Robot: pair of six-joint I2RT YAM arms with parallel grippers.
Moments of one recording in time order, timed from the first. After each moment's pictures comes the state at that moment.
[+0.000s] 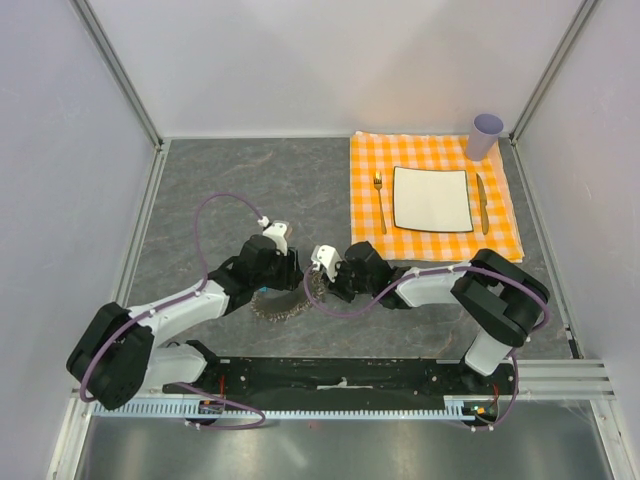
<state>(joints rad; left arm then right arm) -0.62 1.21 0.50 0.01 -0.01 -0.39 0.87 1.68 0.67 0.36 -0.27 -0.23</state>
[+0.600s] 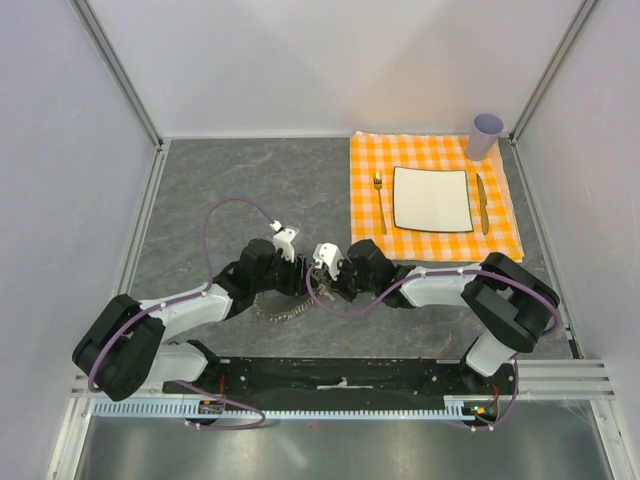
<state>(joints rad) -0.62 1.26 0.44 0.22 0.24 -0.35 0.87 1.64 0.68 0.31 -0.28 -0.23</state>
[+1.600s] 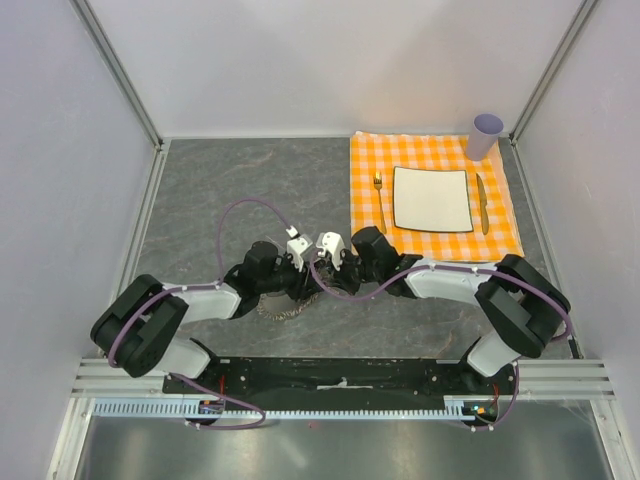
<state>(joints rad) -0.62 1.41 0.39 0.51 0.46 -0.11 0.81 1.58 0.75 0.16 -0.39 -0.21</state>
